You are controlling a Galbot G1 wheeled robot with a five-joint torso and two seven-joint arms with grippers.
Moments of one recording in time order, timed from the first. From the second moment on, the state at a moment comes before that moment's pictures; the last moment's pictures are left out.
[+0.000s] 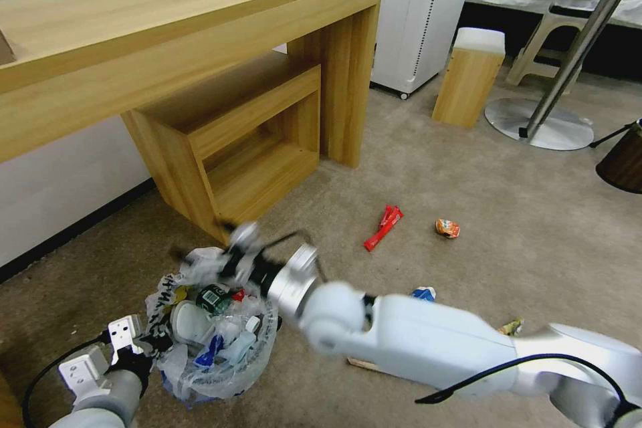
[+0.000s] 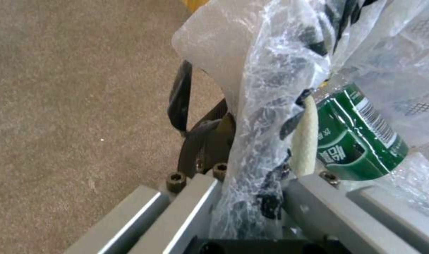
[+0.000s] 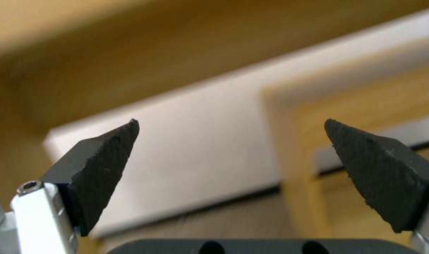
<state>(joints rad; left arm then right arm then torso) 1.78 -1.26 -0.77 -2.26 -0.80 0.47 -0.34 -0.44 1.10 -0.57 1.86 0.98 0.15 0.22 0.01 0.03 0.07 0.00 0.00</state>
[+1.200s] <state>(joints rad) 1.82 -1.26 -0.75 -2.31 -0.77 0.47 -0.32 -1.24 0.89 0.39 2.20 1.01 -0.08 0.29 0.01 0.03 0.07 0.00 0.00</state>
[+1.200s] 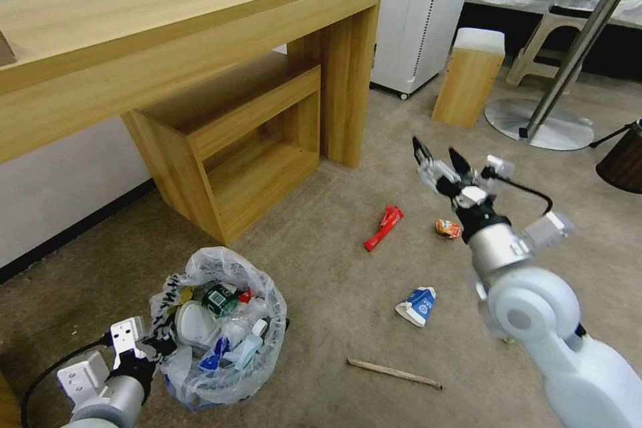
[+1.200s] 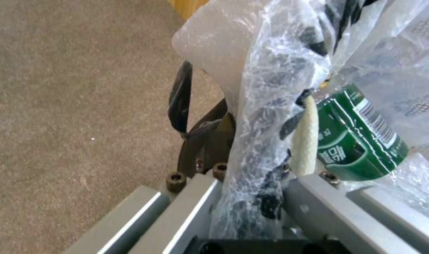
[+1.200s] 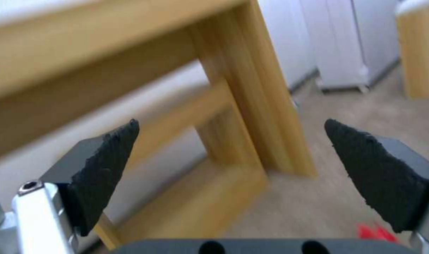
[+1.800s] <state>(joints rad) 1.81 -1.26 -0.76 -2.28 -0.77 0.44 -0.31 -1.36 0.63 0.18 2.20 1.09 -0.54 0.63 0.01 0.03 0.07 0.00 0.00</state>
